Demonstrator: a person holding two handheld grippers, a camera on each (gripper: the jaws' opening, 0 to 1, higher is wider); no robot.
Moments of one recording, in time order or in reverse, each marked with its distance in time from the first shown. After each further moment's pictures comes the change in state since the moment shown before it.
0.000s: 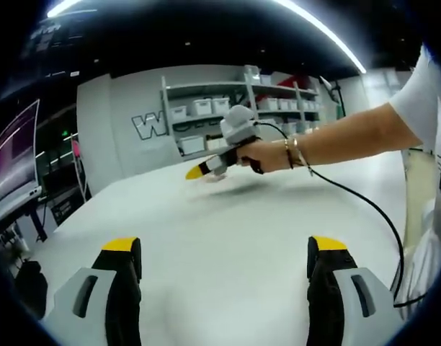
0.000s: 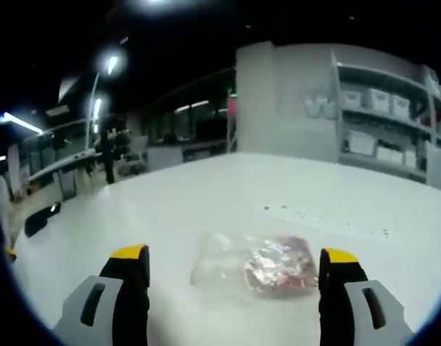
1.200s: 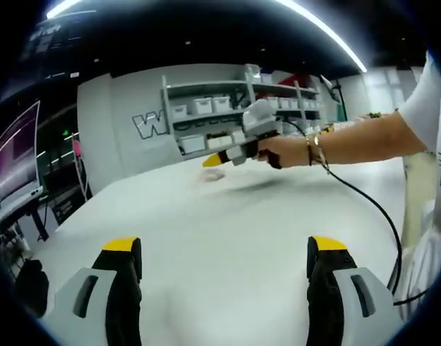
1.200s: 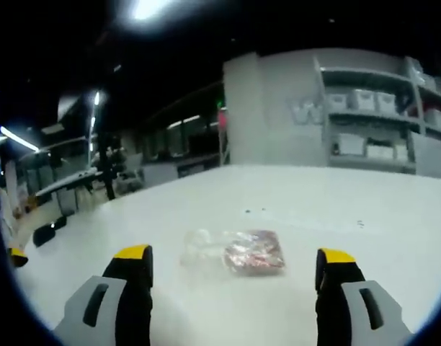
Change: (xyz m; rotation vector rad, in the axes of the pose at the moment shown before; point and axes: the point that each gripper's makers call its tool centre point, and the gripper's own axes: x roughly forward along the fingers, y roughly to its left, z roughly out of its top) left arm -0.004 -0.003 0.001 0.002 0.008 0.004; right arm -0.055 -0.013 0.000 0.068 -0.083 -0.030
